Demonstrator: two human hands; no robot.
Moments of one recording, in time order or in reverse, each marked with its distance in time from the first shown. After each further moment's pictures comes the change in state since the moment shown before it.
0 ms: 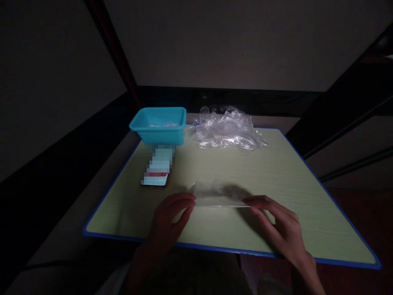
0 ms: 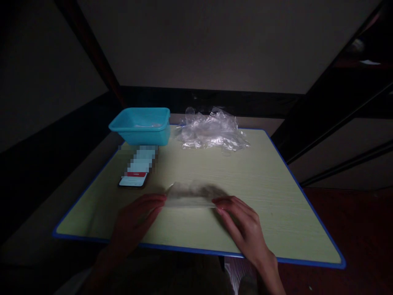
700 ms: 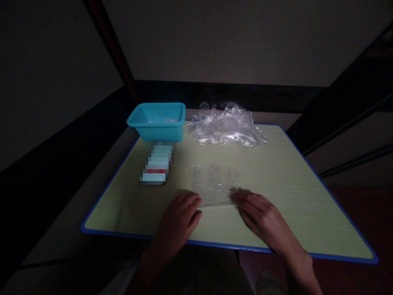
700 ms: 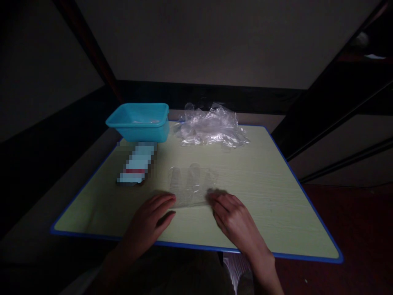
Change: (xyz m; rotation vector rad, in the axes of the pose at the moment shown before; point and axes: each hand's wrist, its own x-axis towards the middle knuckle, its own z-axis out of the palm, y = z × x) left_hand -0.021 -0.008 0.026 0.299 -0.243 0.093; right_hand -0.005 0.016 0.015 -0.460 -0.268 -0.221
